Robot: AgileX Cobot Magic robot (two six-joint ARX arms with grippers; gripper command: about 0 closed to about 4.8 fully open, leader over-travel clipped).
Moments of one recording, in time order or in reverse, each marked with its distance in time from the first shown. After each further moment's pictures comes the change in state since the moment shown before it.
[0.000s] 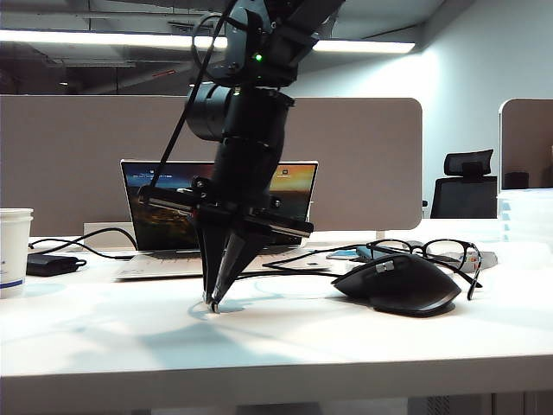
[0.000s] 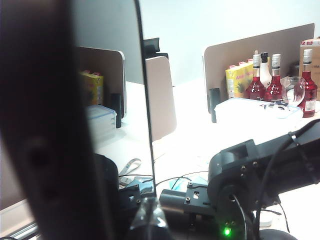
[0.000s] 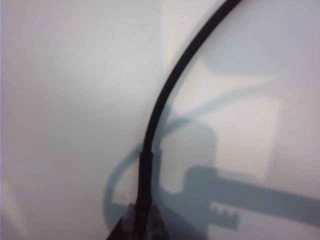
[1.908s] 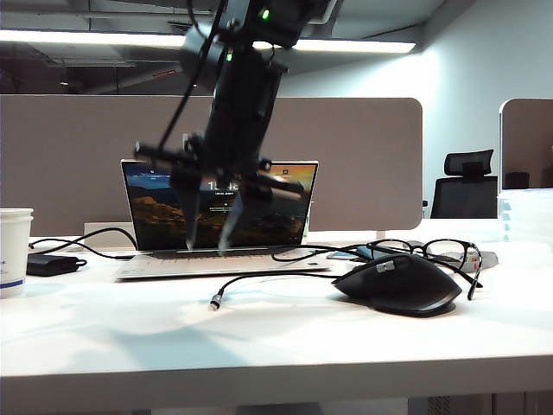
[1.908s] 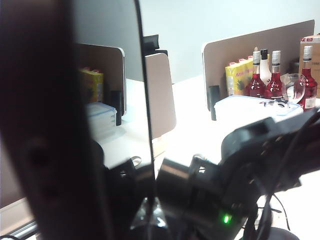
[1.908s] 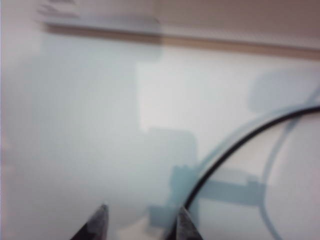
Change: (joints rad) left arm 0.000 0.007 0.000 0.000 0.000 0.003; right arm 0.020 -0.085 -0.040 0.223 0.187 0.133
